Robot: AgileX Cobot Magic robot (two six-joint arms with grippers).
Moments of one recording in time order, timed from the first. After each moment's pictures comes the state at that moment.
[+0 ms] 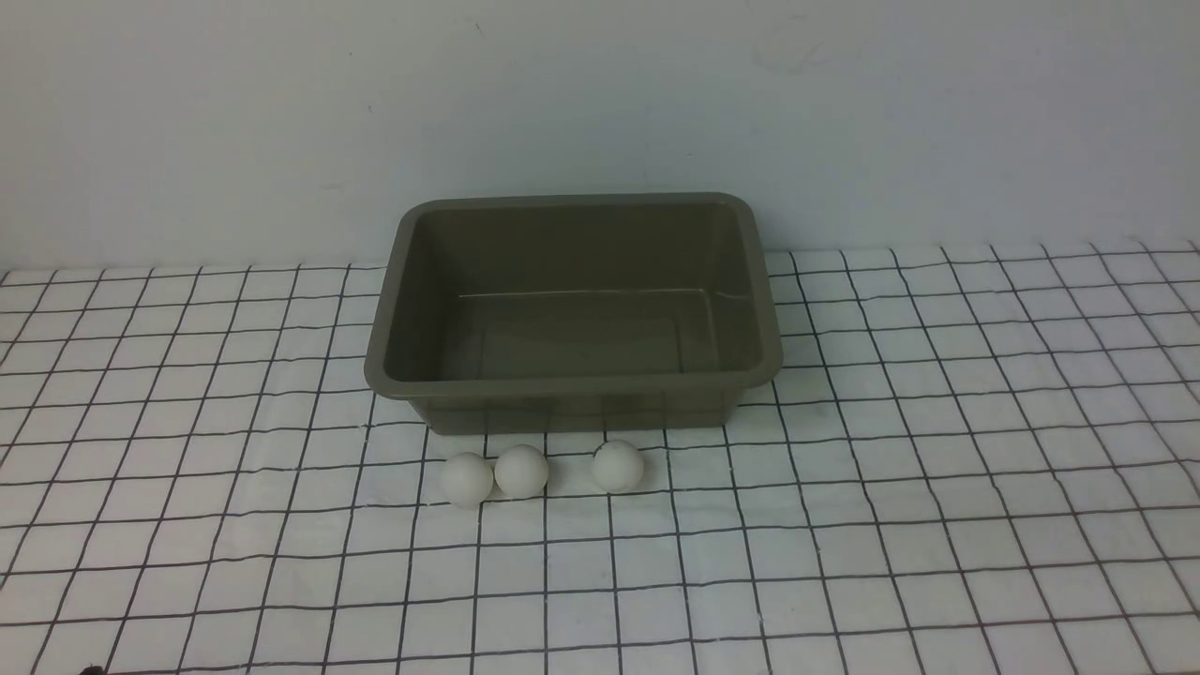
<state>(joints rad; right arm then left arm) -0.02 0.05 -0.36 0.17 0.50 0.01 0.07 -0.01 0.02 -0.03 0.39 0.00</state>
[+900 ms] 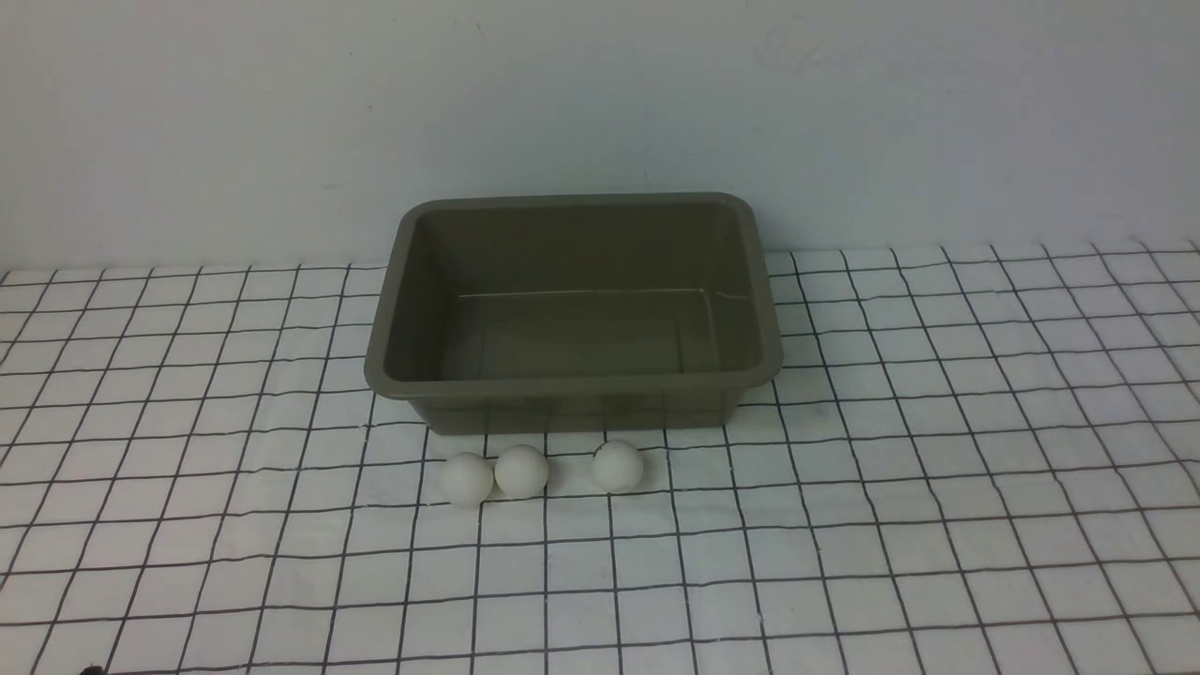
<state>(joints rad) -0.02 0.18 -0.49 0.71 0.73 -0.20 0.07 -0.01 0.02 -0.03 0.39 0.00</state>
